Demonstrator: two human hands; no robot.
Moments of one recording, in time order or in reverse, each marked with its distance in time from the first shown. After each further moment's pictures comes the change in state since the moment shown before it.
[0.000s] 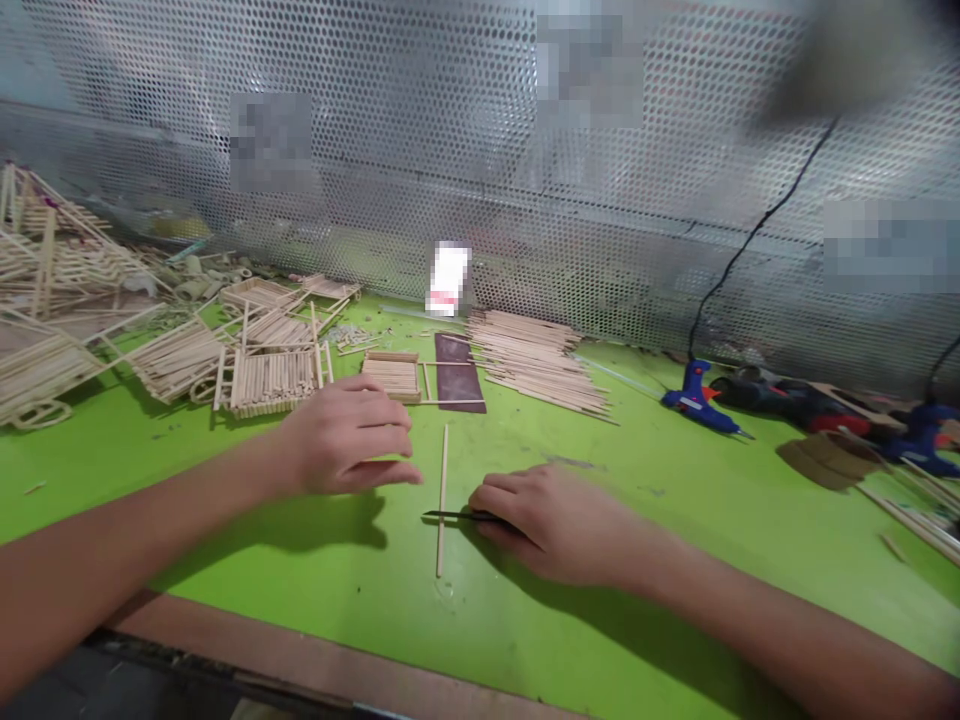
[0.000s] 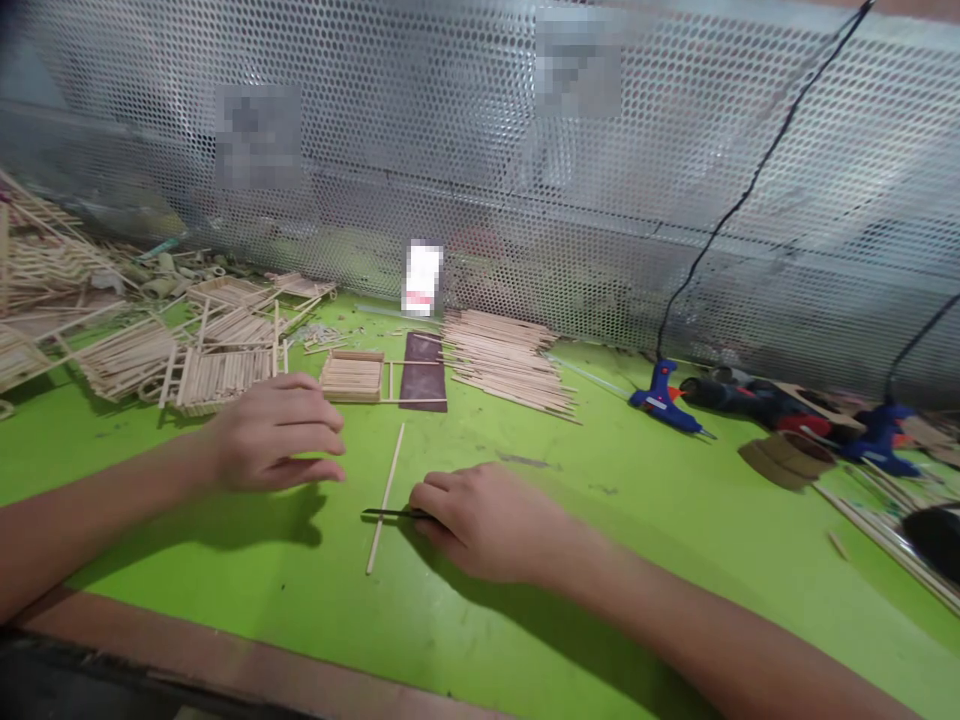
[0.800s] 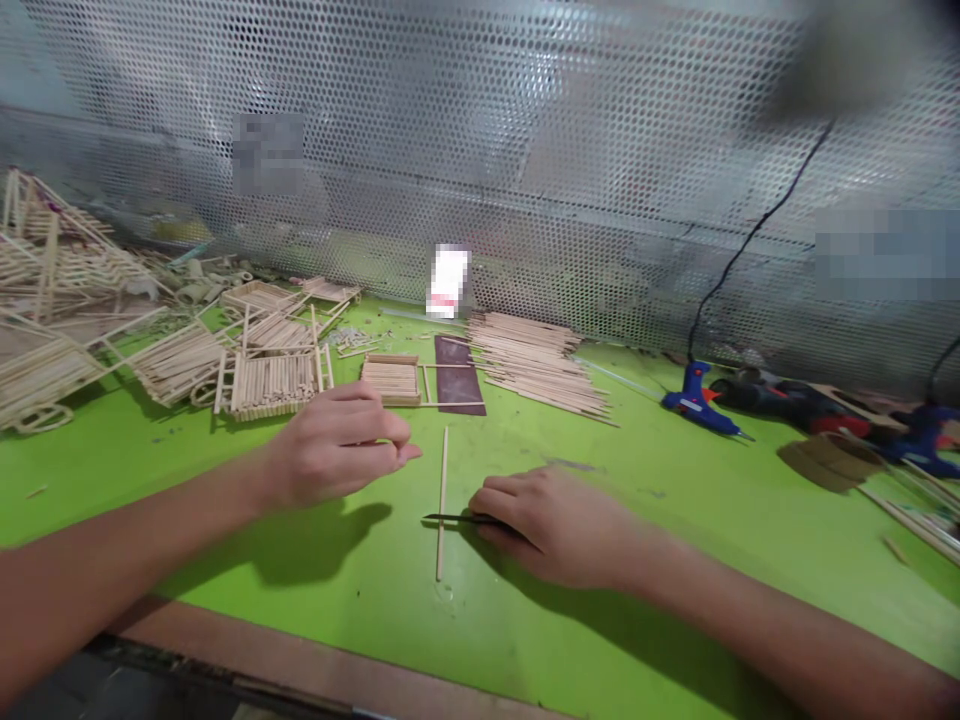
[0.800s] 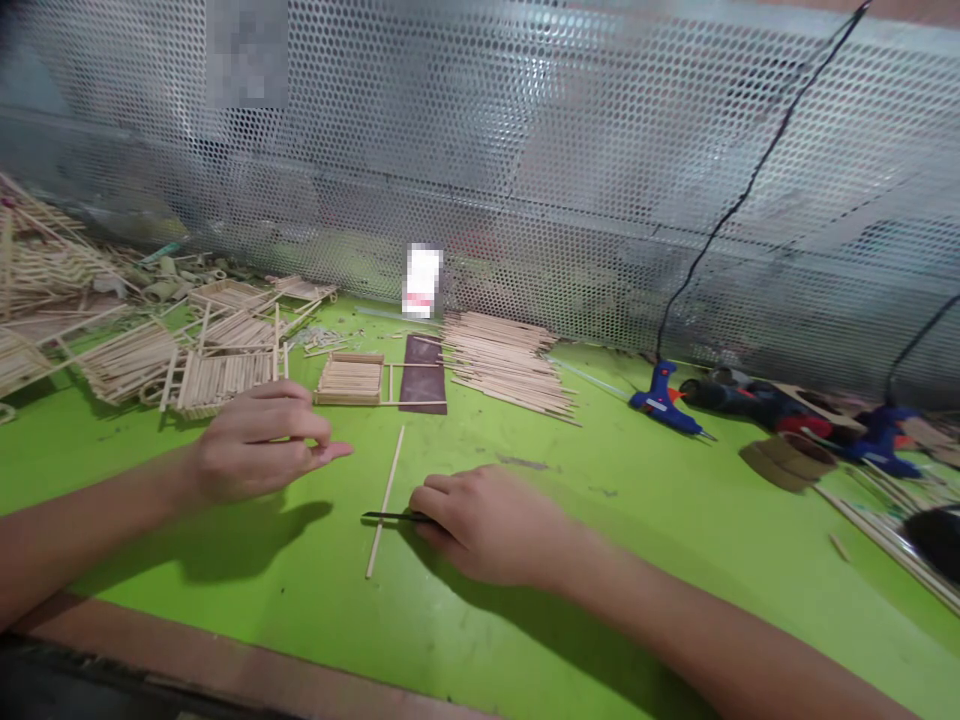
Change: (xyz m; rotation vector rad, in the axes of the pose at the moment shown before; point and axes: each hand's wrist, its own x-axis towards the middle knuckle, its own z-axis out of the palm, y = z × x) left_hand 0.007 0.011 -0.006 0.112 0.123 0.026; right_hand 0.000 0.003 0.003 0.012 -0.006 0.003
